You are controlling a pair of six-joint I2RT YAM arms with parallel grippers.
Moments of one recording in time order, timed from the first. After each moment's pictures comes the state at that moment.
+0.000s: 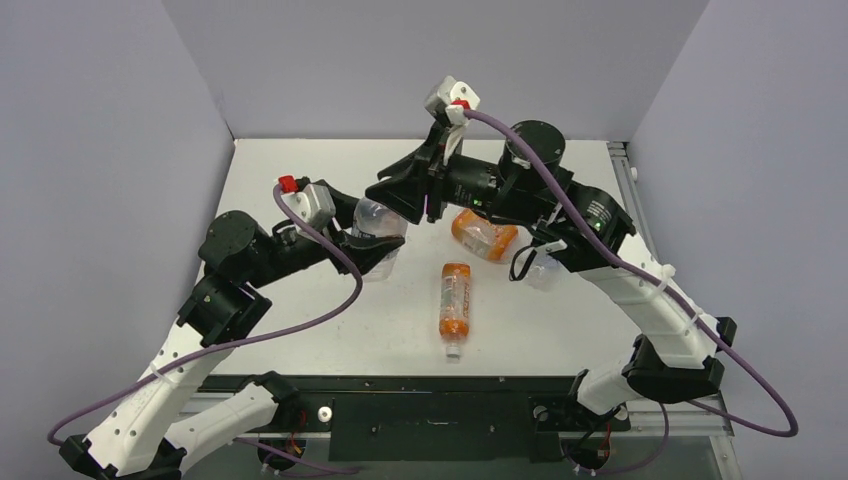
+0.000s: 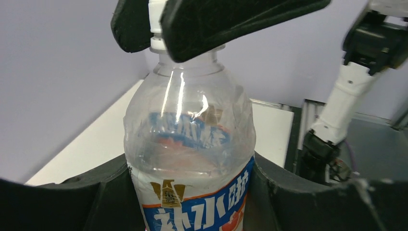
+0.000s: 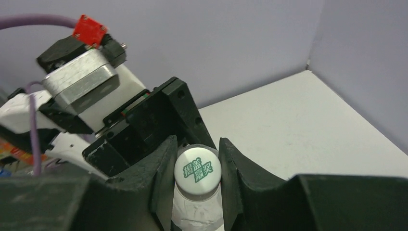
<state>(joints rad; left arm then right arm) -0.64 0.85 1.15 -0.13 0.48 -0.05 1.02 1.50 2.08 -0.58 -0.15 0.15</state>
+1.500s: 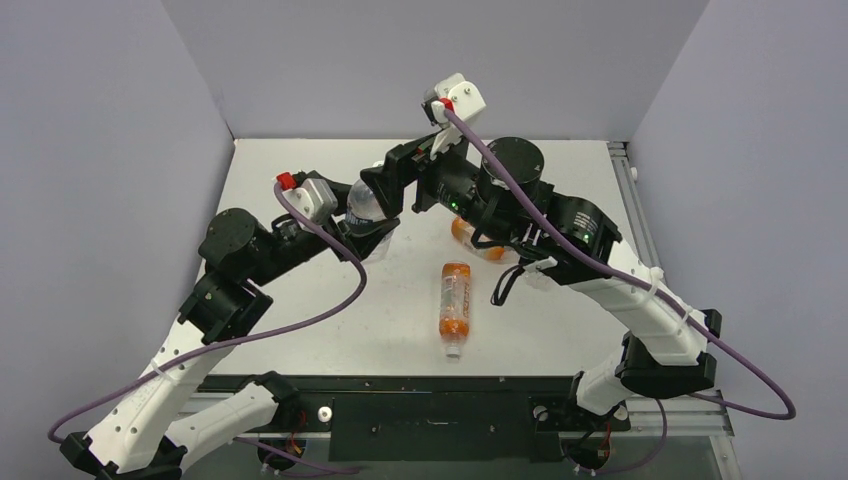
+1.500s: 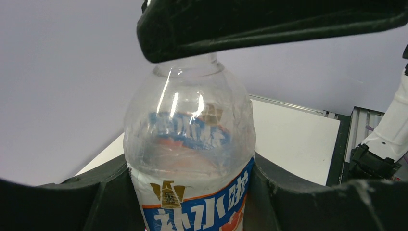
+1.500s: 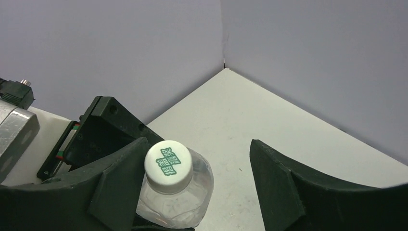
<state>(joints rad) -0.65 0.86 1.16 -0.10 0.39 0.02 1.15 1.52 2.13 -0.61 0.31 0.11</state>
